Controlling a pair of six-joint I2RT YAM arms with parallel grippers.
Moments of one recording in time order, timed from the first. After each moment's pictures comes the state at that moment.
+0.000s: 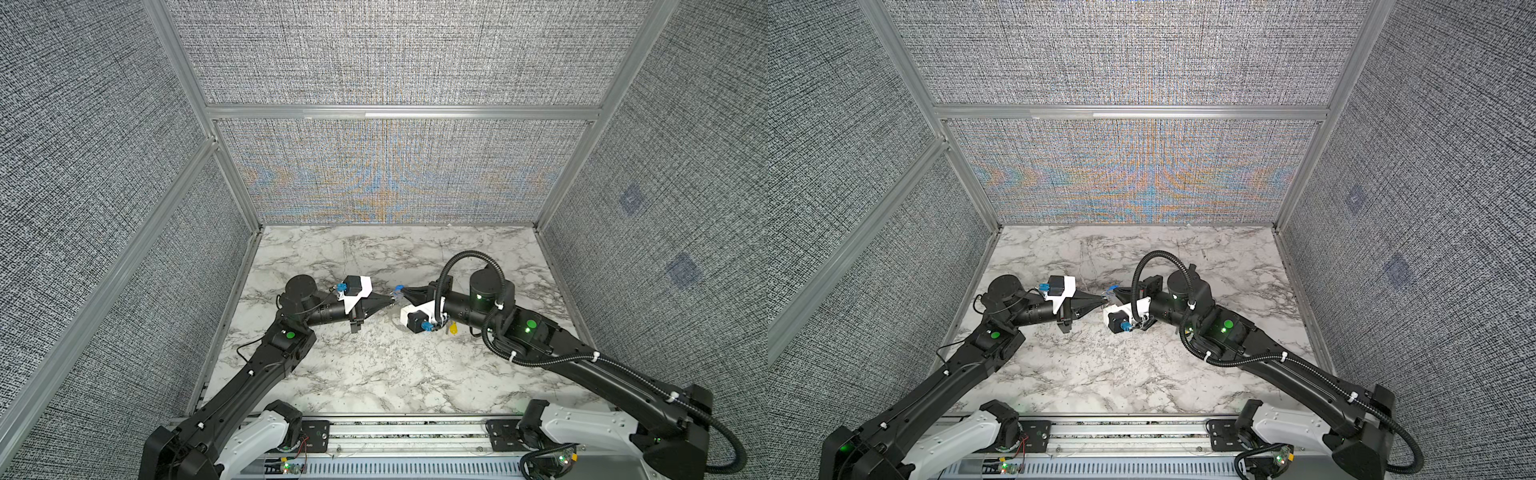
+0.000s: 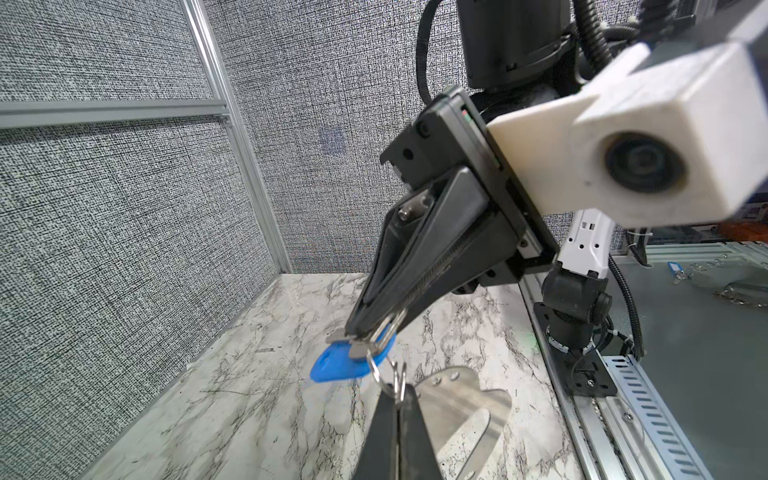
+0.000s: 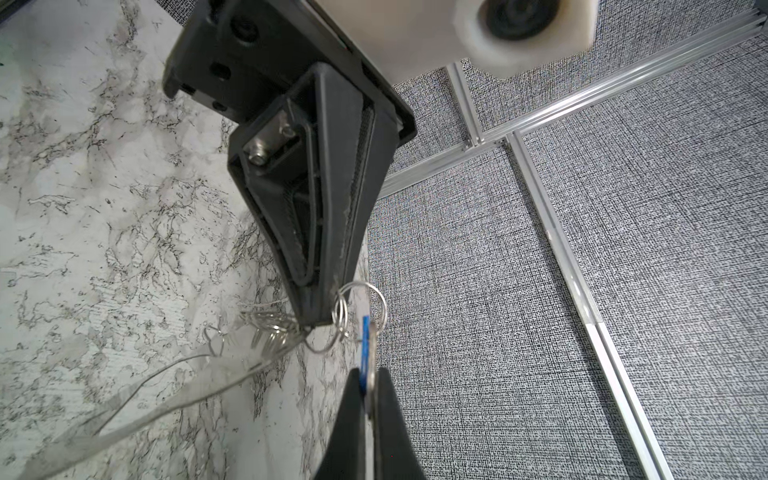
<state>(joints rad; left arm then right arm) -0.50 0.99 0.69 0.30 0.96 0.14 0.89 1.11 1.04 -0.14 -0.14 -1.11</state>
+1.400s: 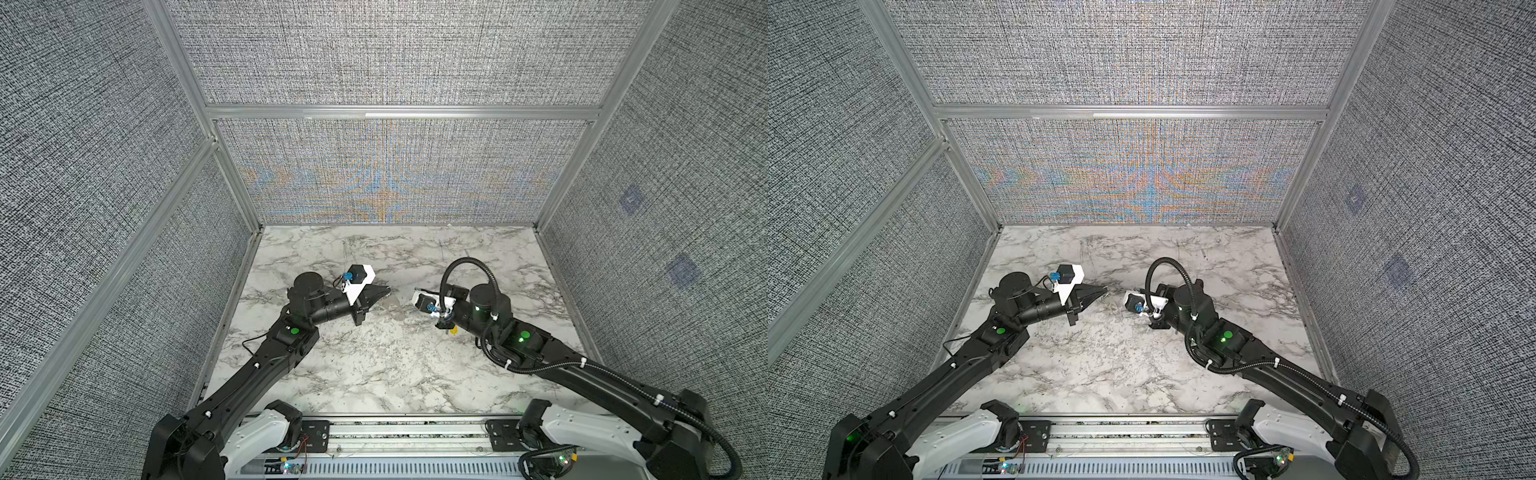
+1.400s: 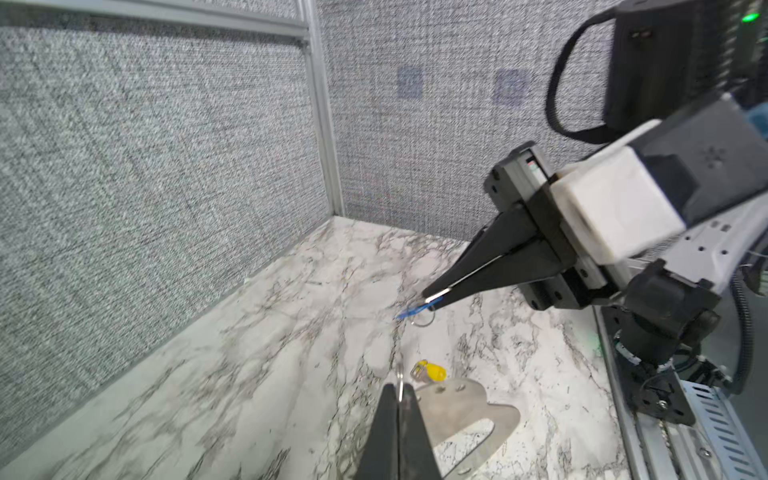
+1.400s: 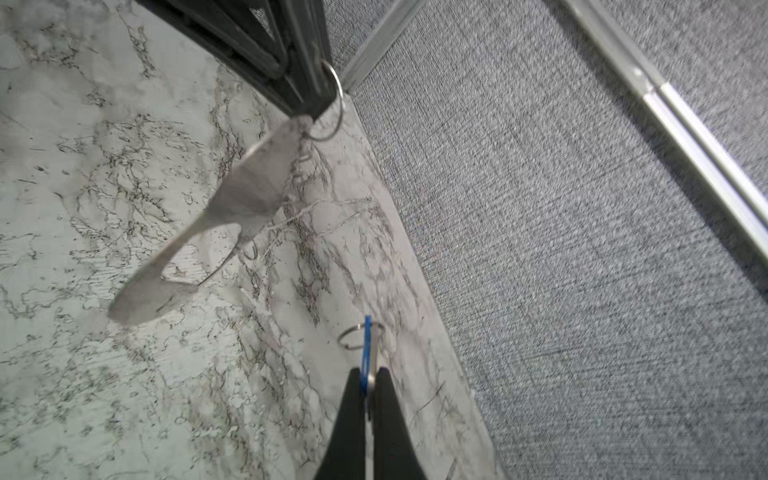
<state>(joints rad) -0.50 1.04 0.69 0.21 0.69 0.11 0.82 1.07 0.78 -0.02 0.09 -0.70</state>
